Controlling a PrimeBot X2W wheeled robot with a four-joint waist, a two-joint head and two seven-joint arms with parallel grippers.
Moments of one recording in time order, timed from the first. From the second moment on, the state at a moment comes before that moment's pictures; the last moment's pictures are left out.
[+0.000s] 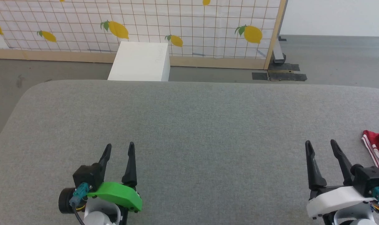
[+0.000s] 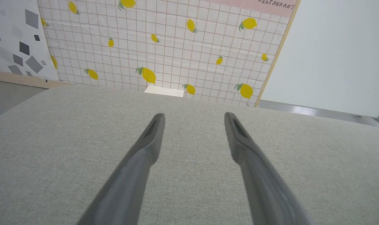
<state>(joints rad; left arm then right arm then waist) -0.10 0.06 -0.08 0.28 -0.23 -0.06 -0.25 0.05 -0.05 -0.08 0.02 0.11 0.13 -0.13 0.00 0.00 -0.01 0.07</state>
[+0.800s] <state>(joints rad) -0.10 0.06 -0.08 0.28 -0.23 -0.05 -0.25 0.05 -0.05 -0.08 0.04 0.13 0.13 -0.14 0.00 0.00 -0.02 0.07</state>
